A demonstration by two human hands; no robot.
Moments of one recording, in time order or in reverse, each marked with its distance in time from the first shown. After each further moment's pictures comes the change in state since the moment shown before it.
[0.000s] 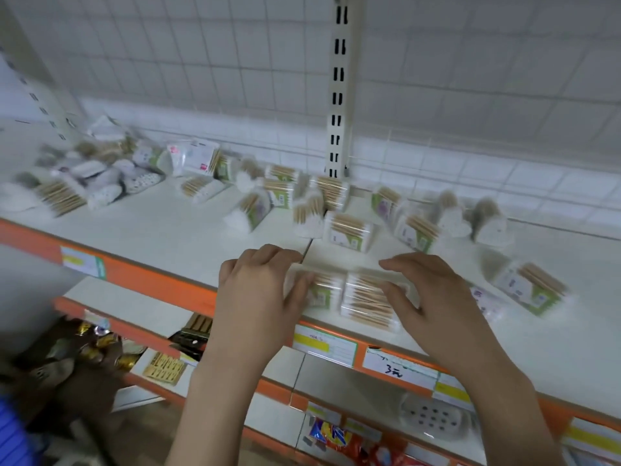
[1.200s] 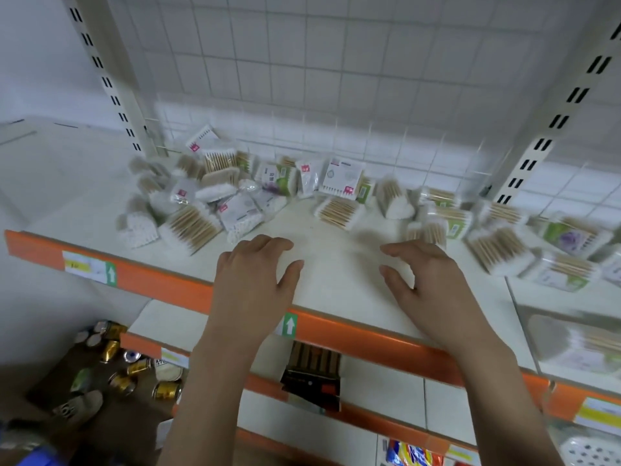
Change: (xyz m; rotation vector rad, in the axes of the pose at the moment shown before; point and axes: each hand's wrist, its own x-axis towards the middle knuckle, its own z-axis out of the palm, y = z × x) left_hand 0.078 -0.321 -0.088 -0.062 -0.035 0.007; right_hand 0.155 -0.216 0.187 -0.081 0.056 0.063
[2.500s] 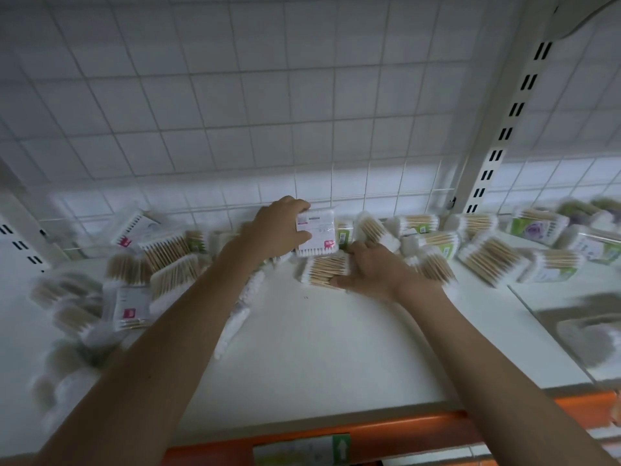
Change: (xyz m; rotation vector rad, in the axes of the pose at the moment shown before) left_hand 0.245 -0.025 0.077 0.005 -0.444 0.484; right_hand 0.139 0.019 0.065 -0.137 -0.270 0.399
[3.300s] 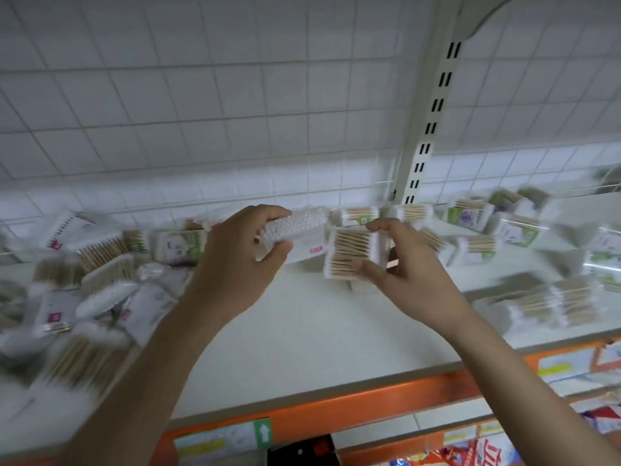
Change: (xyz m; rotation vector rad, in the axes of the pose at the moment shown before) left_hand -0.087 0.103 -0.012 -0.362 0.459 0.115; right_hand -0.111 0.058 -0.050 0.438 0.478 -0.099
